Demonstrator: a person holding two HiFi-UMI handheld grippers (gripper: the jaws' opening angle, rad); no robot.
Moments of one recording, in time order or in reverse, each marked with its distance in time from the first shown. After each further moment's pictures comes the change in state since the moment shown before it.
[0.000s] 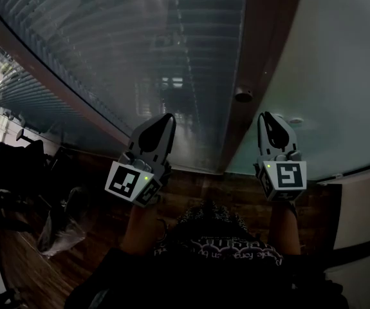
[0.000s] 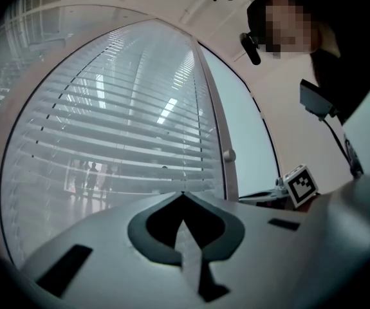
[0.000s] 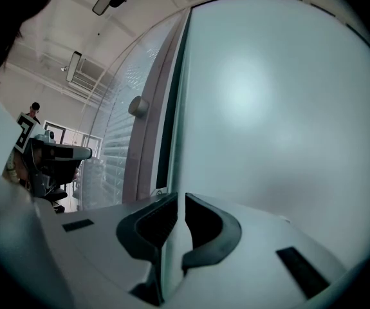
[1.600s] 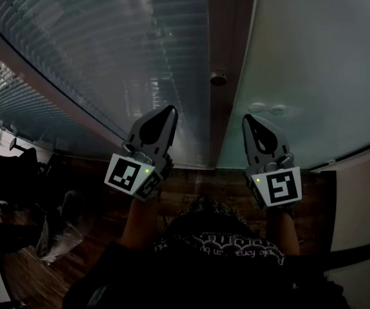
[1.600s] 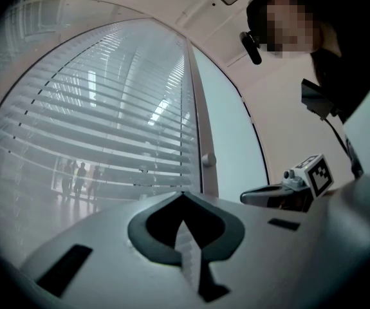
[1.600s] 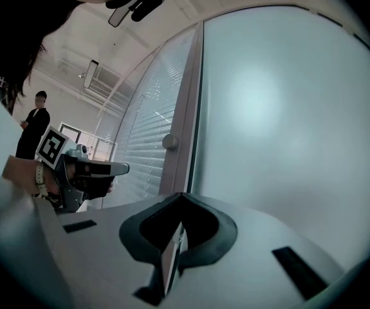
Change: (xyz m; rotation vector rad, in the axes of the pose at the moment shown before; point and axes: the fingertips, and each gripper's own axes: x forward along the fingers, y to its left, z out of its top) left arm 0.012 -0.043 0.012 -0.004 -0.037 -0.091; right arm -0.056 0.037 0.037 -0.068 -0.075 0.096
